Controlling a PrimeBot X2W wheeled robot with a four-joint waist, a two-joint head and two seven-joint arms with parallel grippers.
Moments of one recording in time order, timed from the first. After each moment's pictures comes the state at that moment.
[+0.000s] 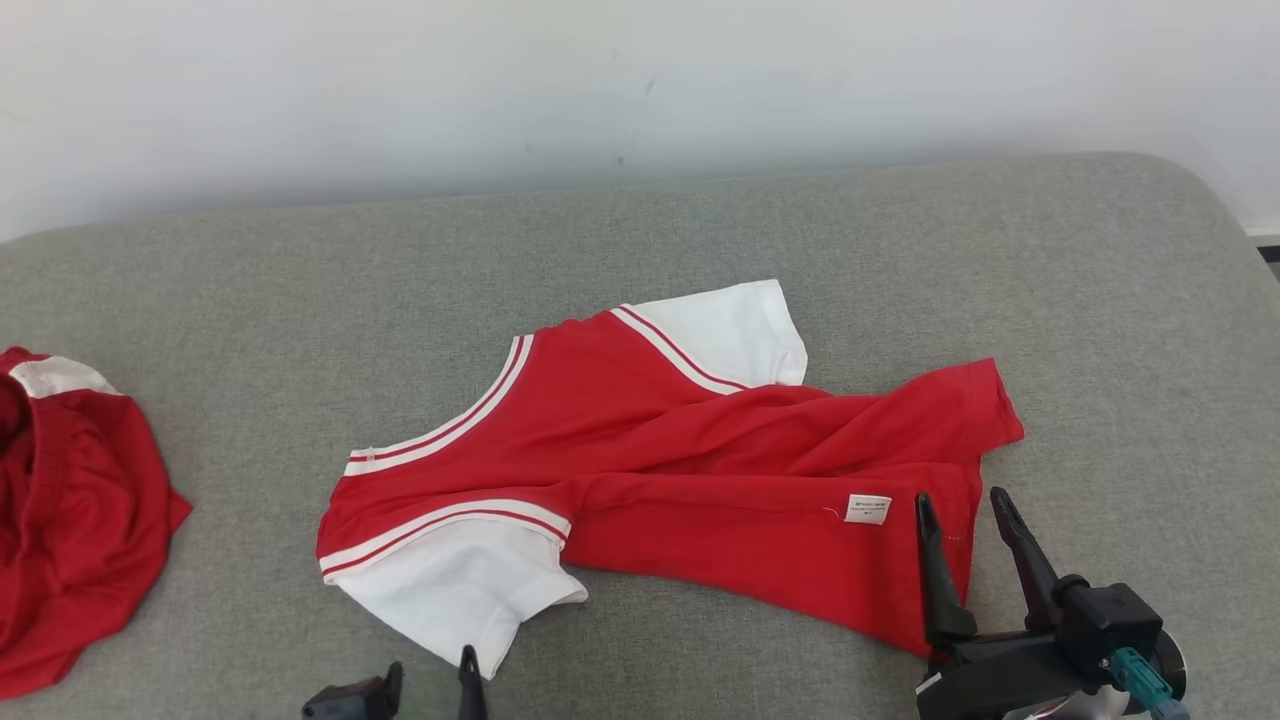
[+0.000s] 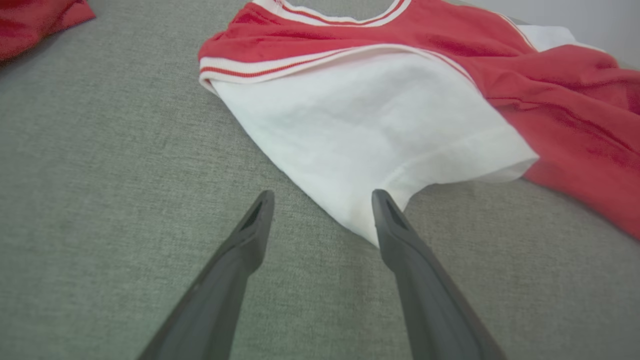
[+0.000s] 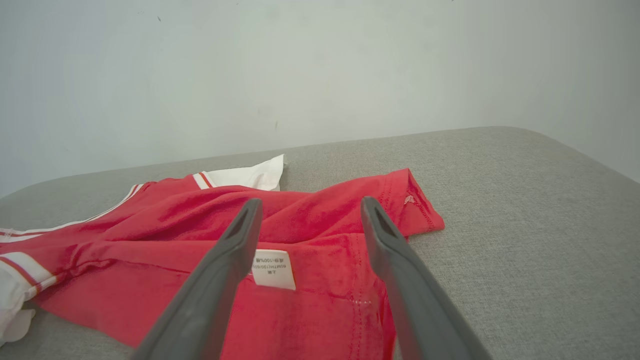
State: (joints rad) left arm -0.04 0.21 -0.46 0.20 -0.59 0.37 -0.05; right arm -0.08 -0.05 -0.04 0.24 0.11 0.13 -0.26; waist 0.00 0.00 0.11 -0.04
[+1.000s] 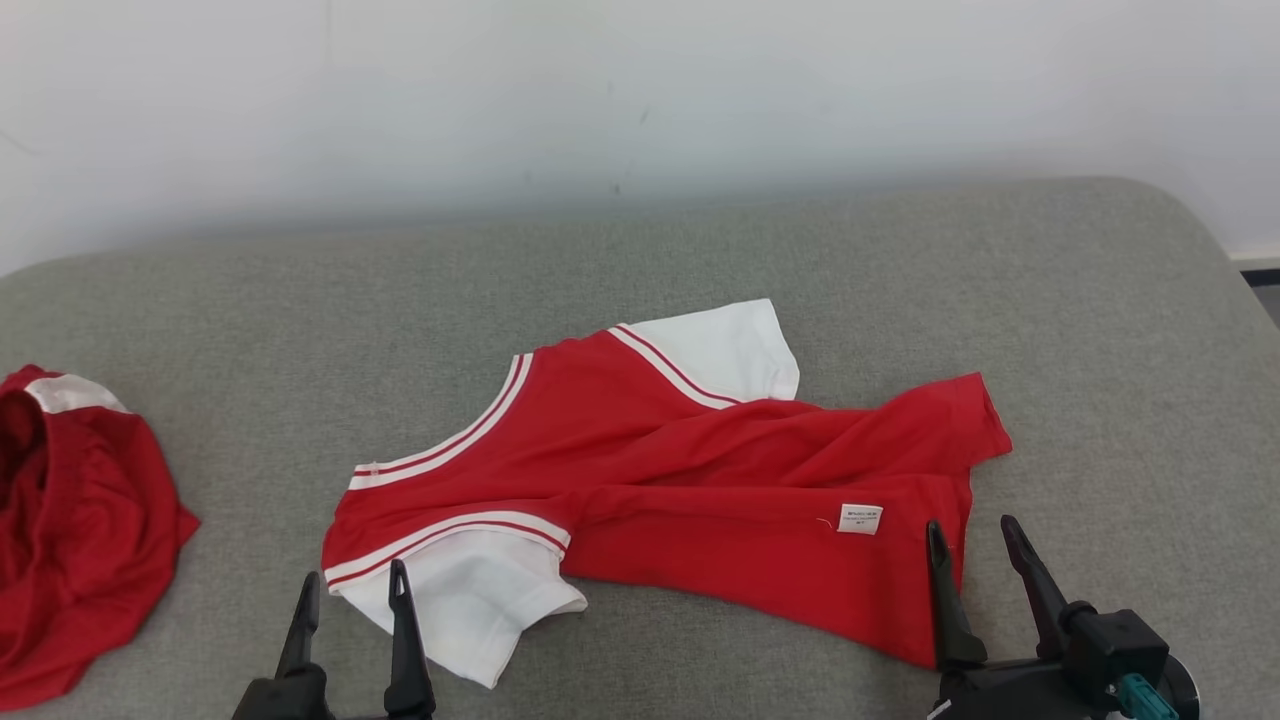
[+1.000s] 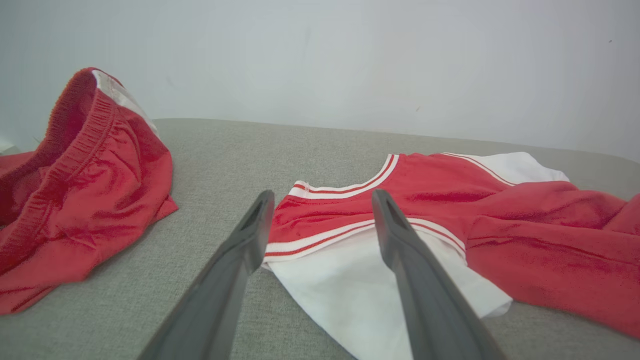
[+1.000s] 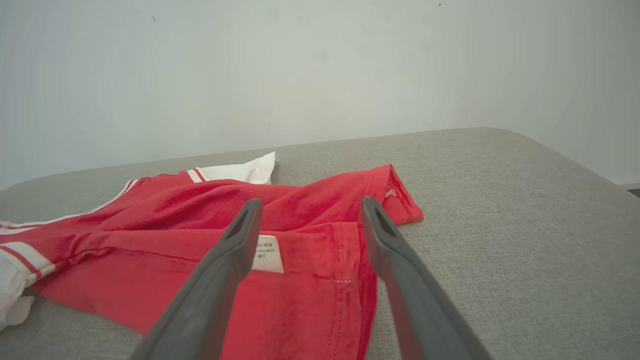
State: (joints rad) left arm -0.05 0.27 -0.41 0.10 -0.48 0.39 -0.26; right arm -0.03 -0.05 -0.05 0.23 0.09 0.13 -0.26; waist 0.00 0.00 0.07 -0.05
